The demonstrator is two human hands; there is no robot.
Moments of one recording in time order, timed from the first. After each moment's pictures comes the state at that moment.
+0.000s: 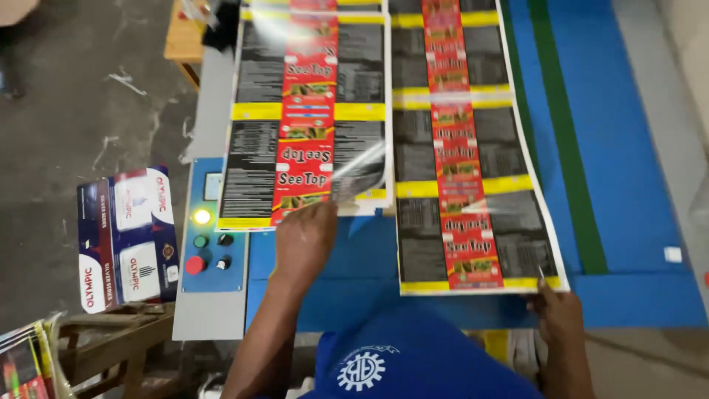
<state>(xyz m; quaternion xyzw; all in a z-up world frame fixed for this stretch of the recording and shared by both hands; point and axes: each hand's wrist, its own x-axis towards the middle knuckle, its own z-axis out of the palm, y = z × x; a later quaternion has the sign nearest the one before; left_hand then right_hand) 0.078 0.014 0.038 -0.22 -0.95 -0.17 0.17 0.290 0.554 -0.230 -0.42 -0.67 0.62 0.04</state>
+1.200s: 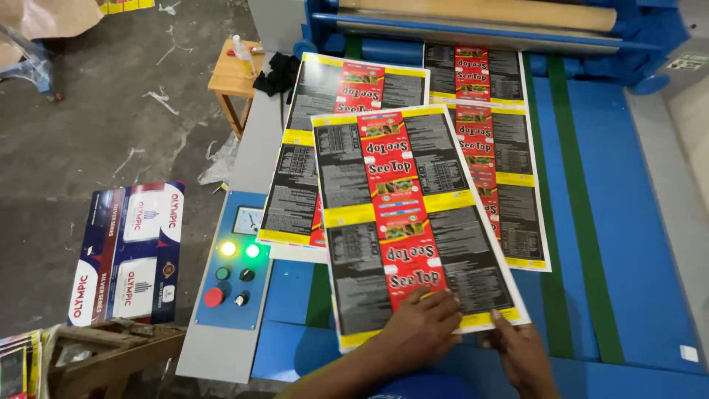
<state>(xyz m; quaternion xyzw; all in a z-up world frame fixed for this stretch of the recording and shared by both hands) 0.112 0.114 0.006 -0.43 -0.83 -0.34 0.13 0.162 0.392 -0.093 -0.30 -0.59 0.74 -0.09</state>
